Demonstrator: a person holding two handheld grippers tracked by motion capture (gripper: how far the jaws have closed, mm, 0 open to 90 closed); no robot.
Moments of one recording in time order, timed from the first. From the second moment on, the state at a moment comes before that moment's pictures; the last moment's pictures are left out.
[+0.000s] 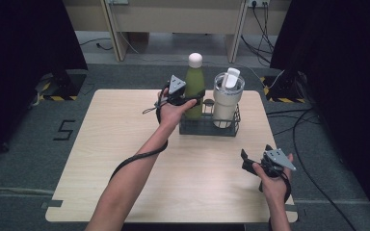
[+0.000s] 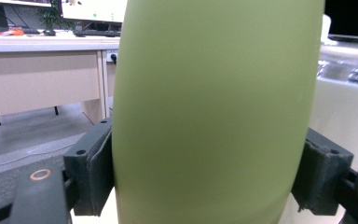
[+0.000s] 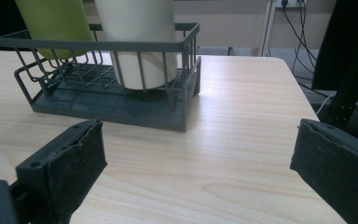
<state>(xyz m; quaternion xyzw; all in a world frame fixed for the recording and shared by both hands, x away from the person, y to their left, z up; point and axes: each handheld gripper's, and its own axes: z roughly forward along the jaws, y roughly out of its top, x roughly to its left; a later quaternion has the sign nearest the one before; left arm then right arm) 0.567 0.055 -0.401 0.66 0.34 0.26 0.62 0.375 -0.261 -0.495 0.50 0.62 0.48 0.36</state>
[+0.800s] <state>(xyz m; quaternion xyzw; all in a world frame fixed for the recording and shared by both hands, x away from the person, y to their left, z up) 0.571 0.050 -0.417 0.66 0.35 0.25 0.61 0.375 -0.259 -0.495 0.50 0.62 0.48 0.36</state>
